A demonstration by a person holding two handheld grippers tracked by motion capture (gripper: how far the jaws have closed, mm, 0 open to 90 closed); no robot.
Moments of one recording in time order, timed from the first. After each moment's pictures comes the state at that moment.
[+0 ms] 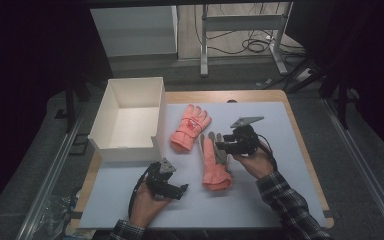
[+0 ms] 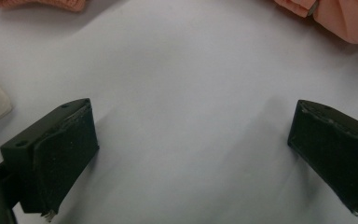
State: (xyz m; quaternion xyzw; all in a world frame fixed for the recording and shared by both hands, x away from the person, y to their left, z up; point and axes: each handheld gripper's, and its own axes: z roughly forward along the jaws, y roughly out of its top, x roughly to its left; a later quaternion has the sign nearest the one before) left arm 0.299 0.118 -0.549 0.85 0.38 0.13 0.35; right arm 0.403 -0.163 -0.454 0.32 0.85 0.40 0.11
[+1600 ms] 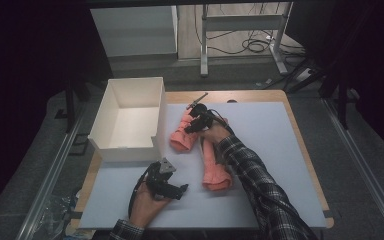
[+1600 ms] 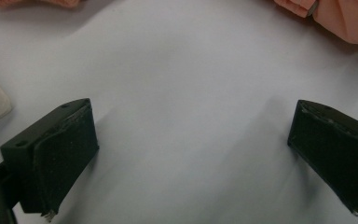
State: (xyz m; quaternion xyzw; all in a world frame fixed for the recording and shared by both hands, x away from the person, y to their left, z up) left arm 0.299 0.118 -0.549 0.85 0.38 0.13 0.35; right arm 0.526 -0.041 -0.501 0.26 0.92 0.30 0.06
